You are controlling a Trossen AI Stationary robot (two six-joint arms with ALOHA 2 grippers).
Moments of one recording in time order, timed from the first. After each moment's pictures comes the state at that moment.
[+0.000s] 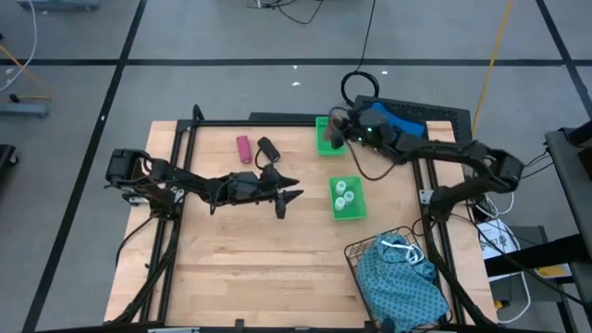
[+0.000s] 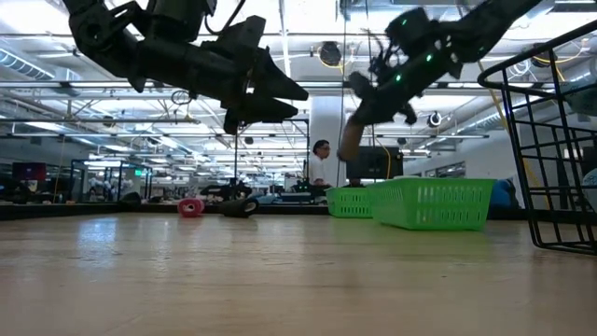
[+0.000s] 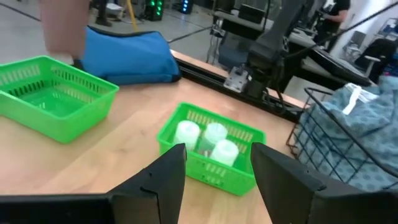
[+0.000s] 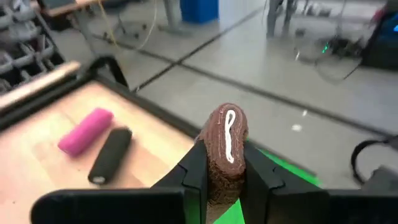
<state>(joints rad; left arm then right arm) 0.00 1.59 0.65 0.76 -0.19 -0.34 -0.54 1.38 0.84 0.19 0.25 0.26</state>
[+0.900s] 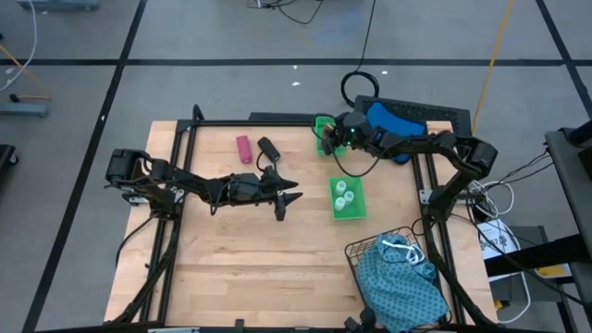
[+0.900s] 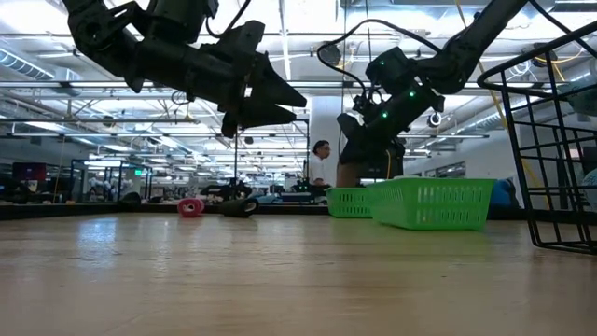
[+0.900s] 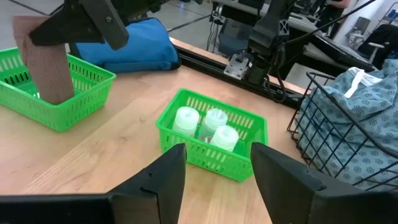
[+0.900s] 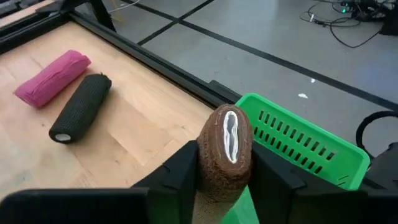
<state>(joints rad) 0.00 1.59 0.65 0.72 -0.18 -0.34 -0.57 1.63 0.85 0.27 0.15 0.23</state>
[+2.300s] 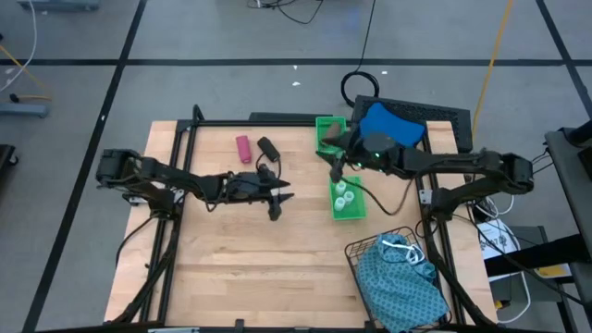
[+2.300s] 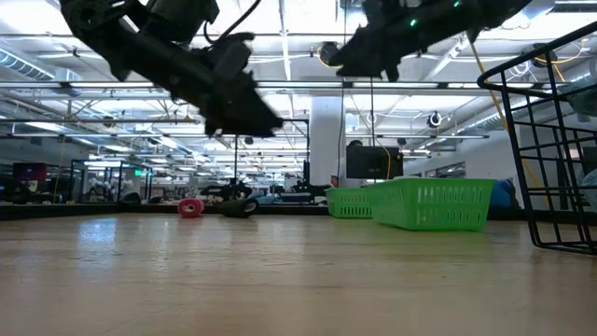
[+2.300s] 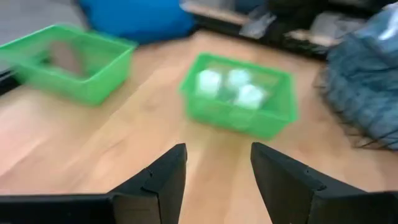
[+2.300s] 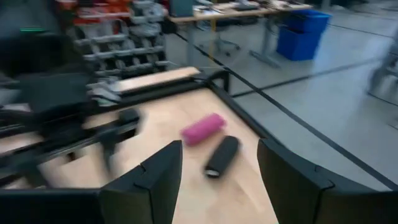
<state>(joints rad) 0.01 1.51 0.65 0.47 -0.20 -0.25 -0.25 1.27 0.84 0.22 0.15 0.08</state>
